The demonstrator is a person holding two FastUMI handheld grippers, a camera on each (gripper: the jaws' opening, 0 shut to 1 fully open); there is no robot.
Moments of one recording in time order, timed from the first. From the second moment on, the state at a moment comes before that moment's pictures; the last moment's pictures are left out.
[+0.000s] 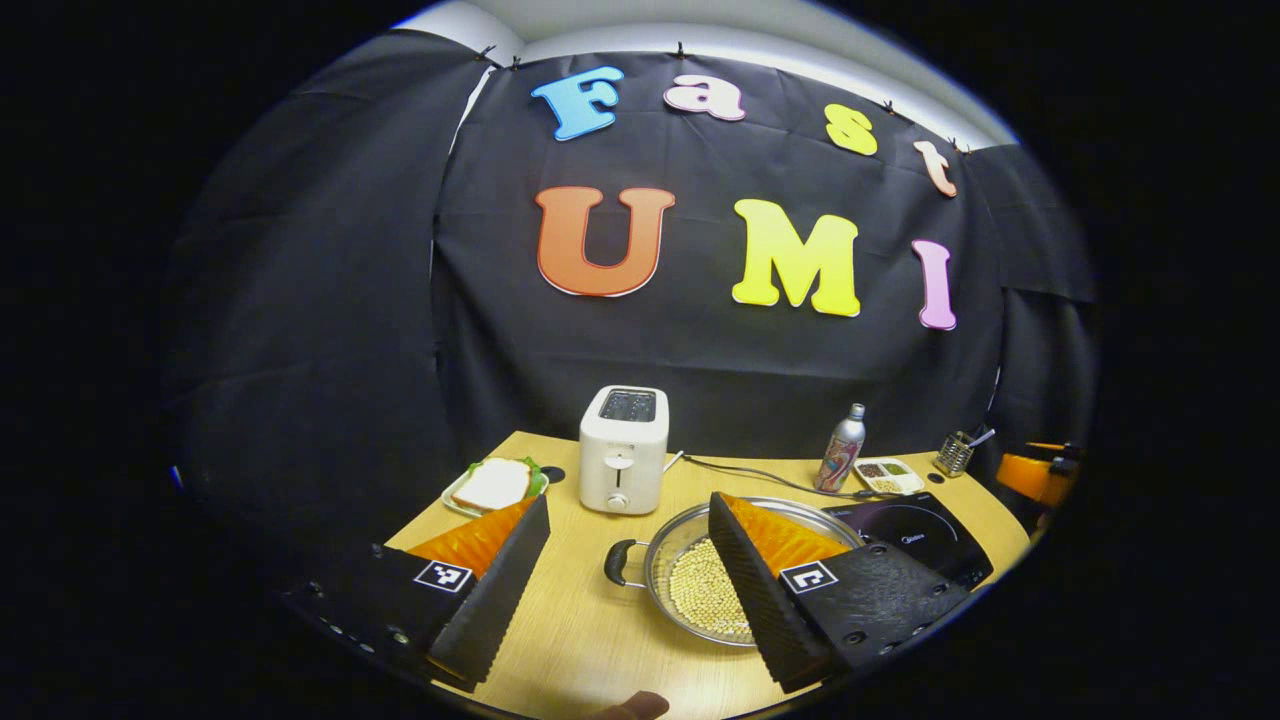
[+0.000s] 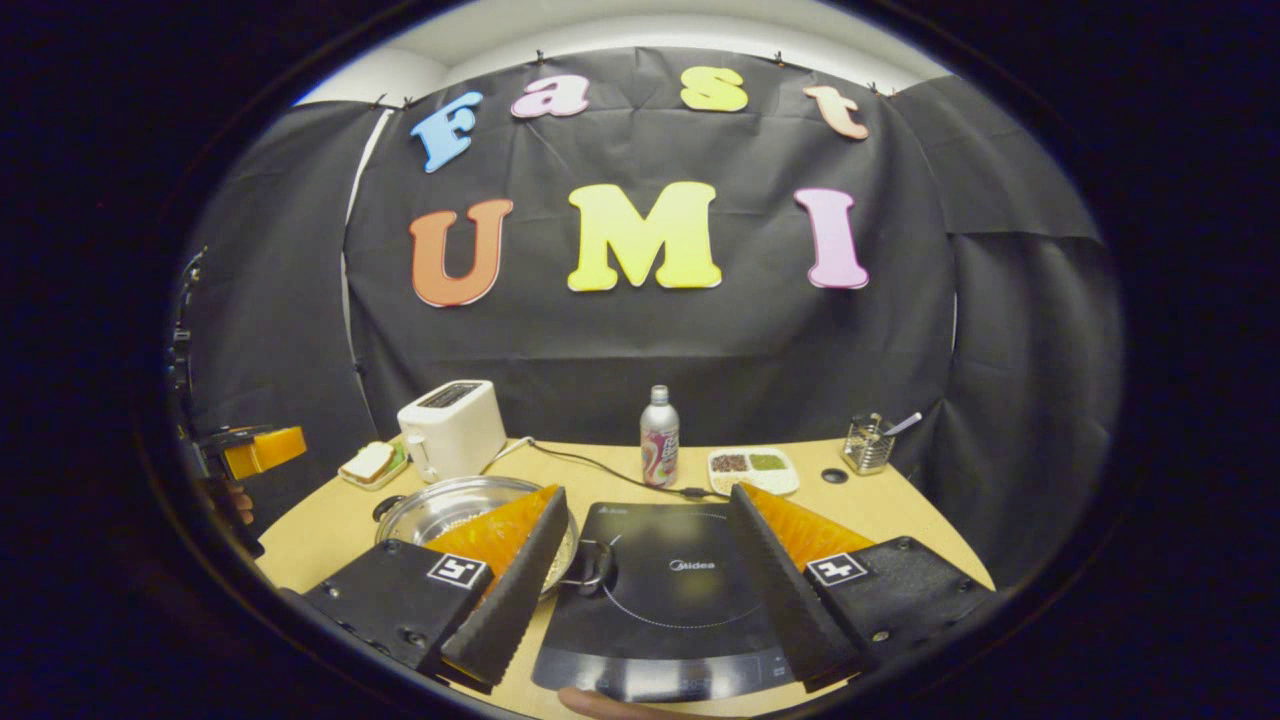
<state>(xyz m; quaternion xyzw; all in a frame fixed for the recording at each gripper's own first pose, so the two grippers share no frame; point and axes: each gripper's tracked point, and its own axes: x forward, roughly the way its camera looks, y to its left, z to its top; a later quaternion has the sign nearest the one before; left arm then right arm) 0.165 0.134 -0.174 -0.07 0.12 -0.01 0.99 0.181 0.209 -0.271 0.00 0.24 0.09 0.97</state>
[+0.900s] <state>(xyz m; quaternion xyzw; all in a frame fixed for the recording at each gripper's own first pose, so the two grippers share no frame) 0.239 0.110 -0.353 -0.07 0.39 -0.07 0.91 0.227 0.268 -0.435 0.02 0.44 0.07 0.90</state>
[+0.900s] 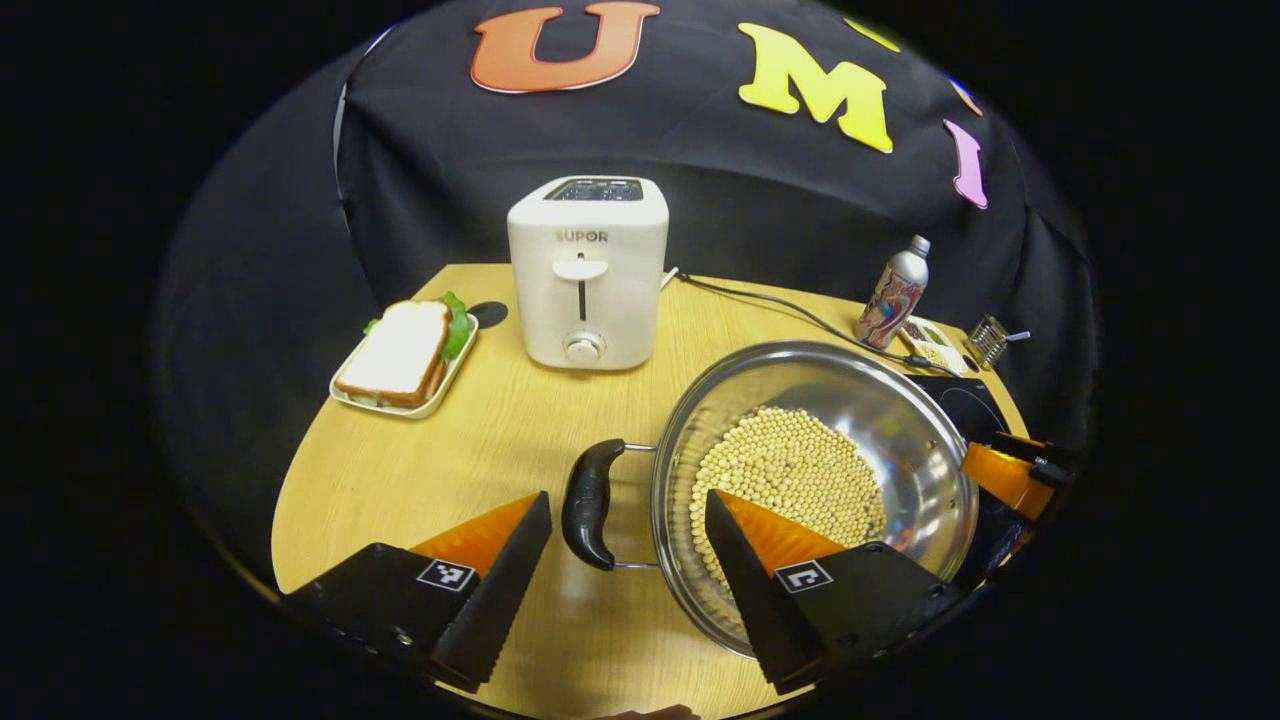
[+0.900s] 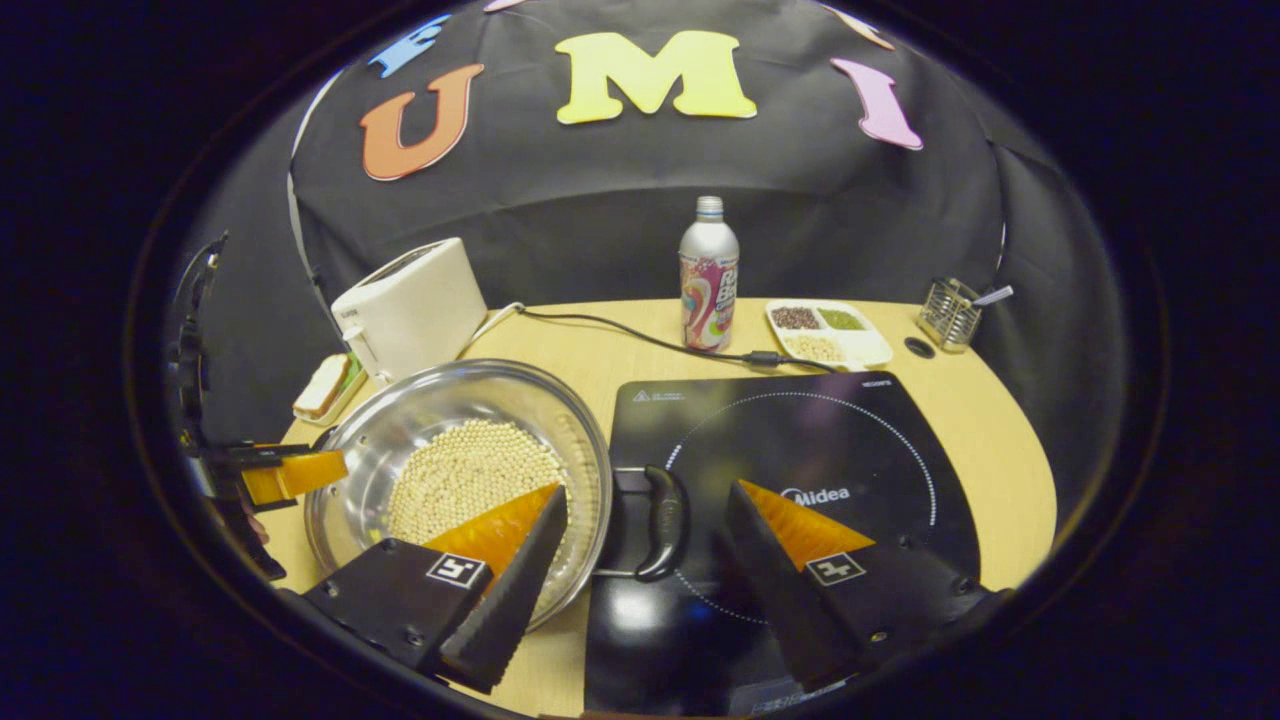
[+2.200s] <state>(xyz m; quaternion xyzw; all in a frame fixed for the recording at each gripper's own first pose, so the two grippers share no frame) 0.212 0.122 -0.317 -0.03 0.40 -0.05 0.91 0.208 0.266 -0.417 0.03 0.49 0.09 0.86</state>
